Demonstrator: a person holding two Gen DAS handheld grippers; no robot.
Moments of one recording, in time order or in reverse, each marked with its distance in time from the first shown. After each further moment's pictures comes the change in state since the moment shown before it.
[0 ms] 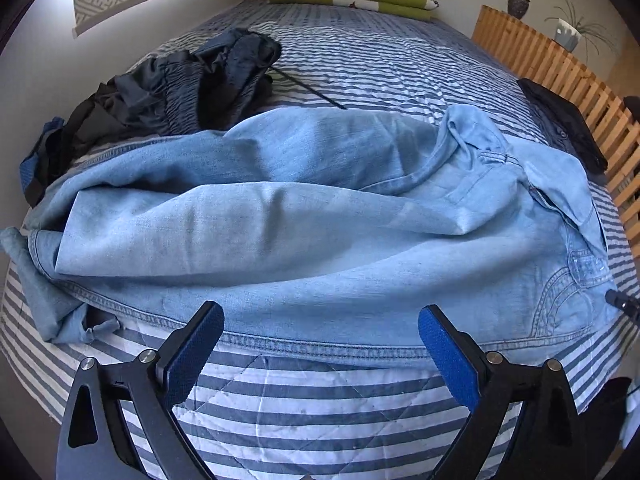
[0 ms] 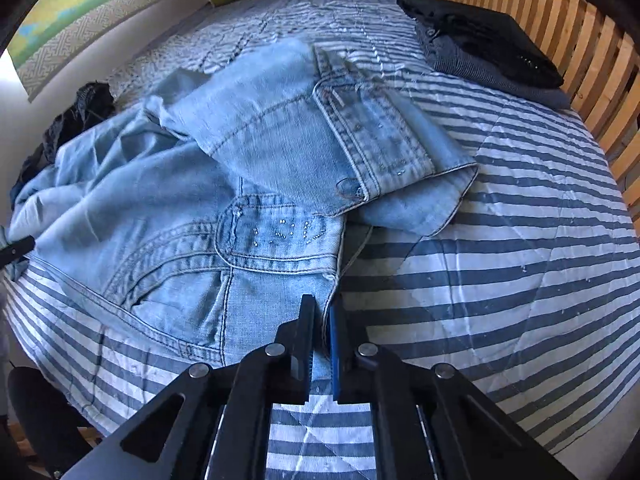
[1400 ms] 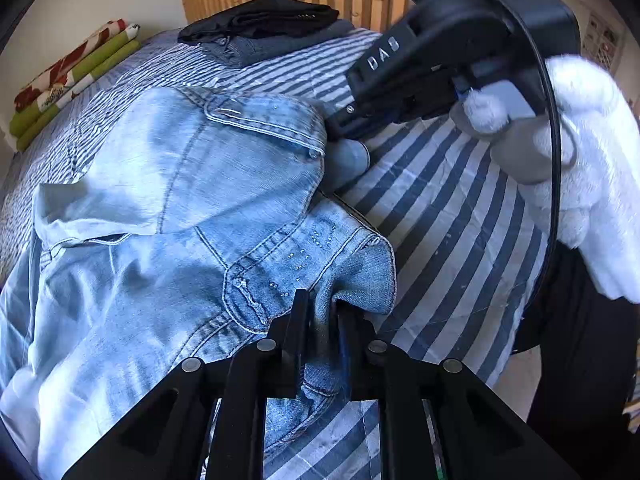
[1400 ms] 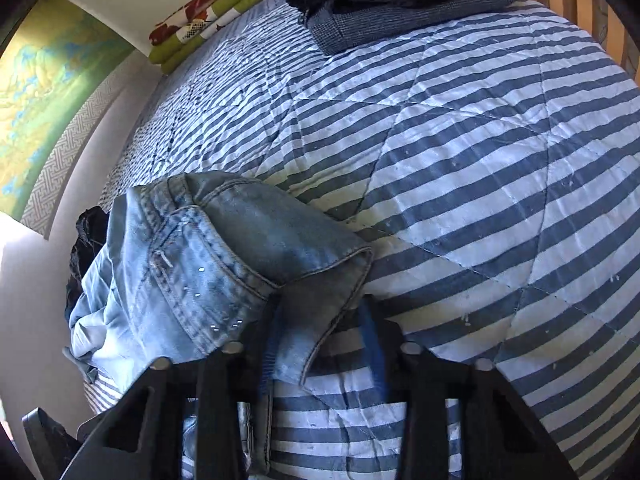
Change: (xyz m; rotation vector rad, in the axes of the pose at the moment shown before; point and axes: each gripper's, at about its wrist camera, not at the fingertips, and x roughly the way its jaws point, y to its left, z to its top) left arm 0.044 -0.334 -0.034 0.734 0.012 -0.369; right arm 0.049 -0.088 0.058 0.346 0.022 0.212
